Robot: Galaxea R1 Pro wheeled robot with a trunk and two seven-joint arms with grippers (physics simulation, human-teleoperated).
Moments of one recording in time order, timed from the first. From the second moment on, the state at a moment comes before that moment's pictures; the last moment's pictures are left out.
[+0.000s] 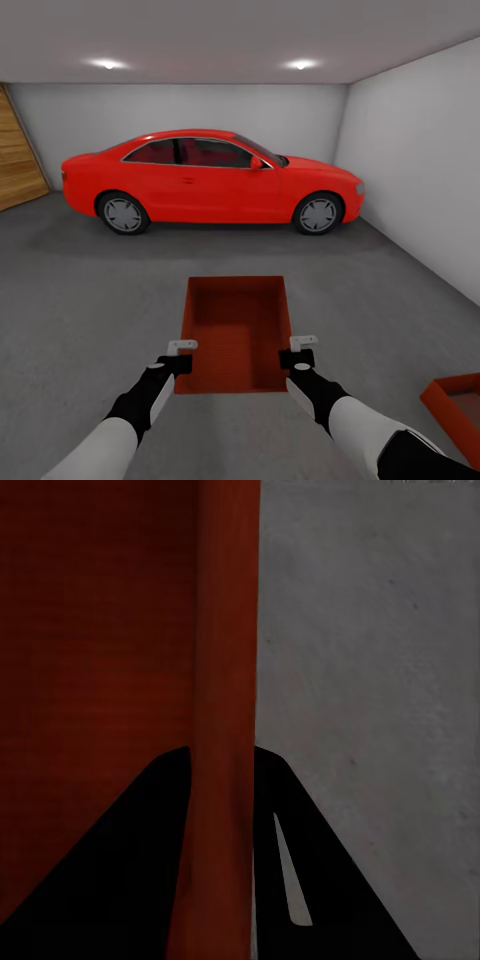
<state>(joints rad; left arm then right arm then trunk) -0.65 -0.08 0.00 -0.57 0.02 0.27 0.07 -0.79 0.08 0.67 -0.29 -0.53 0.01 -0.39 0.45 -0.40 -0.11</state>
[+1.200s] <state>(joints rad) -0.65 -0.08 0.00 -0.57 0.02 0.27 0.07 -0.79 0.08 0.67 -0.29 -0.53 0.01 -0.39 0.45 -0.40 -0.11</state>
